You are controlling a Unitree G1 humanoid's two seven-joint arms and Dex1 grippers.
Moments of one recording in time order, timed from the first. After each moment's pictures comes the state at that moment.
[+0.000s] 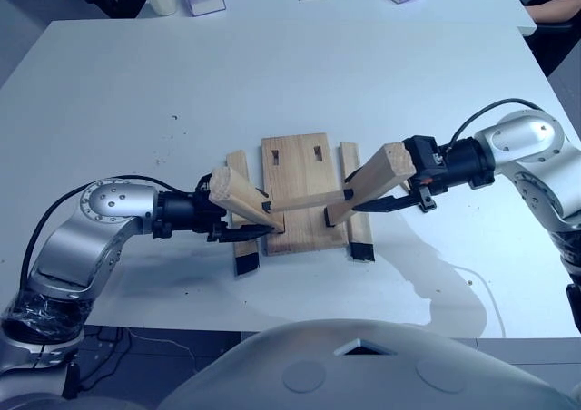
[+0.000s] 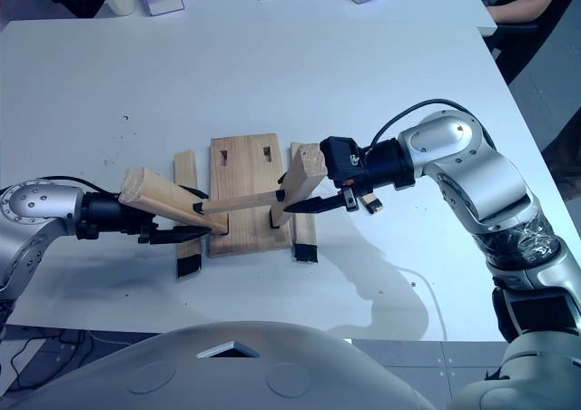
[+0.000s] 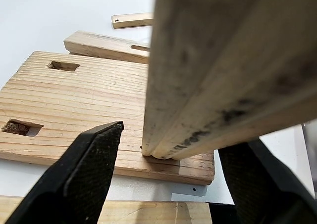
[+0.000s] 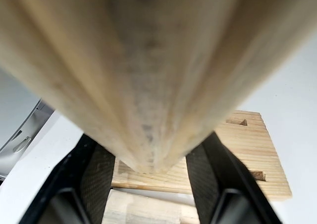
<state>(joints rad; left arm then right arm) 0.05 0.89 -0.04 -0.46 -0.49 0.51 -1.14 -0.42 -0.86 0.34 -0.32 0.54 0.40 1.30</state>
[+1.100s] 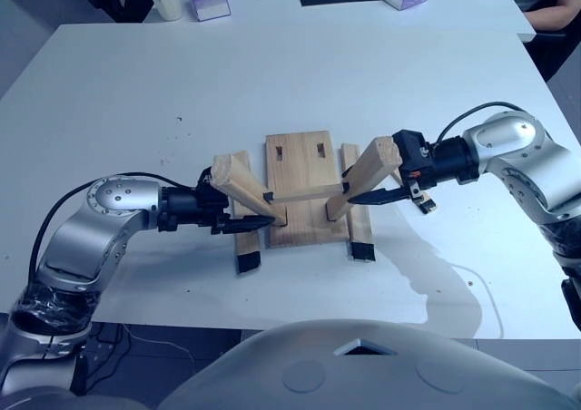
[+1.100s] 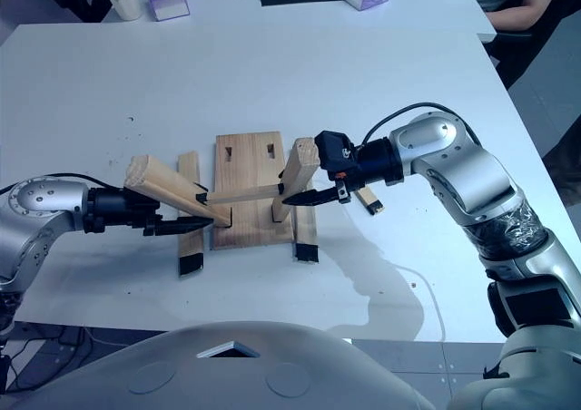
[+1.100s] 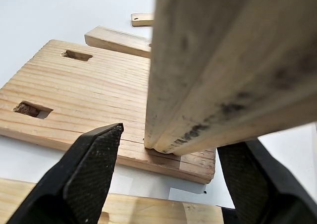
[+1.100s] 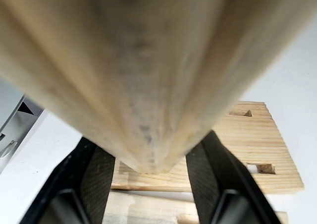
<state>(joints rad) -0.03 0.85 -0.08 -0.40 -0.47 0.59 -1.10 -0.46 -0.86 0.42 -0.22 0.55 0.40 1.24</state>
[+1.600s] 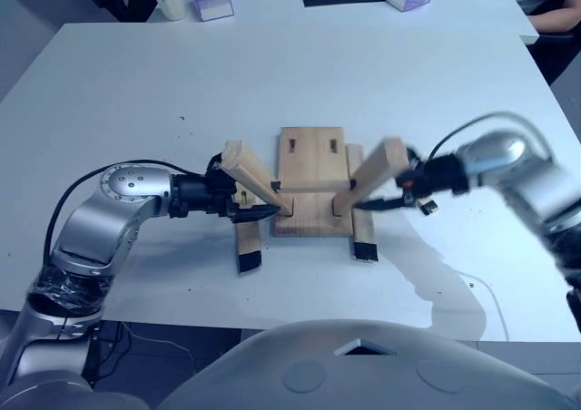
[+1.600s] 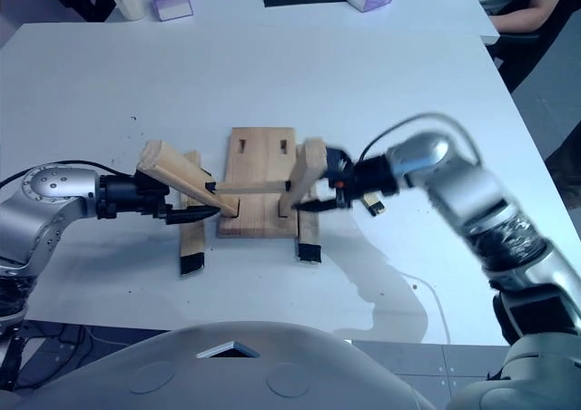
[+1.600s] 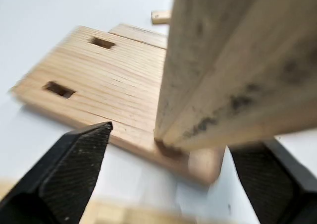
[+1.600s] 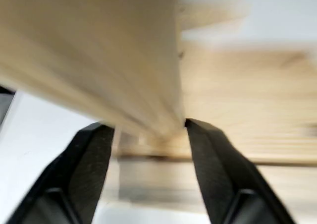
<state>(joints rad) -0.10 0.78 -0.10 -0.40 -0.43 0.62 -1.03 -0.32 -0.84 0.51 -0.24 0.46 0.56 1.12</state>
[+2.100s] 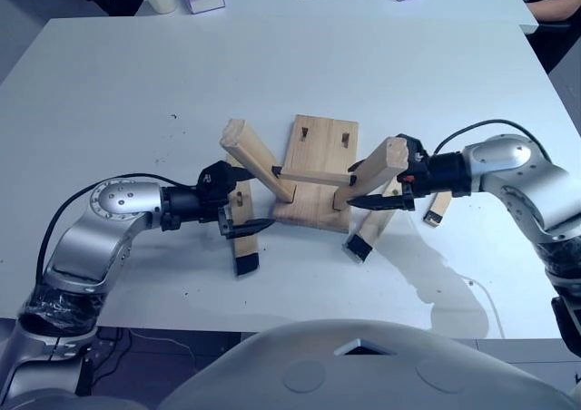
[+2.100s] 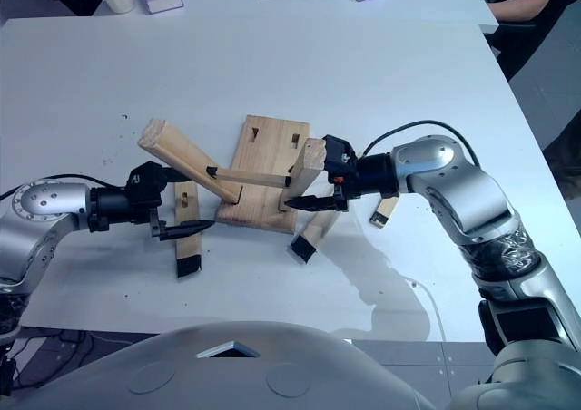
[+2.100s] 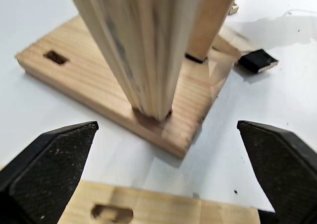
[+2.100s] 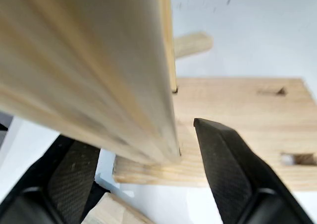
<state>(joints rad) 0.04 0.83 -0.04 -0.37 -0.40 0.47 -1.05 -0.31 -0.81 0.26 -0.34 0.51 0.60 1.11</state>
